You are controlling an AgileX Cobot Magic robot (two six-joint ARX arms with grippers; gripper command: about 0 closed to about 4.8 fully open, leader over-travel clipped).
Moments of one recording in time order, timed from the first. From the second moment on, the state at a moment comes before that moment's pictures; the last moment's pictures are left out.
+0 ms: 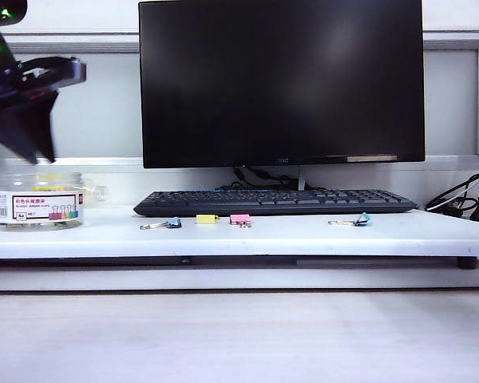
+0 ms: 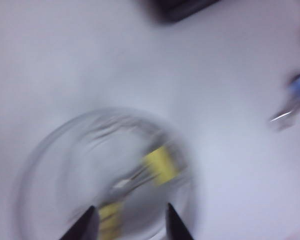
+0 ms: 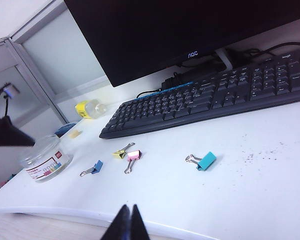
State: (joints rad) left arm -0.07 1.63 1.38 -0.77 0.27 0.36; right arm 0.01 0.00 0.01 0.09 -0.49 0.47
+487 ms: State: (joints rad) left arm -0.23 1.63 1.38 -0.66 0.30 0.20; right arm 0.01 0.00 0.01 0.09 -0.49 0.47
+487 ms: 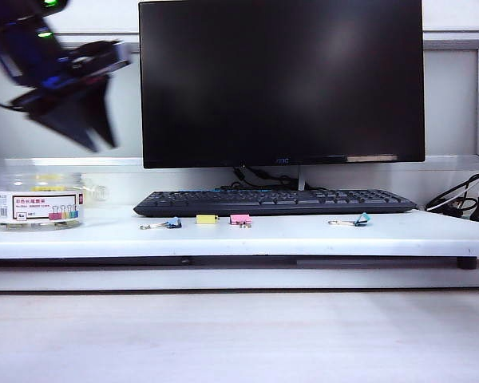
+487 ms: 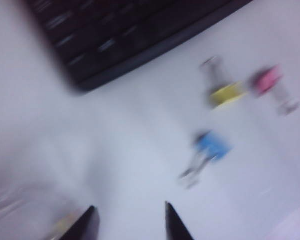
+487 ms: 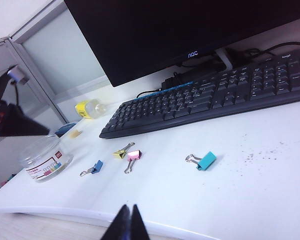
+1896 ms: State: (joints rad) left arm -0.66 1.74 1.19 -0.19 -0.16 -0.17; right arm 0.01 0.00 0.01 0.09 -0.50 0.47
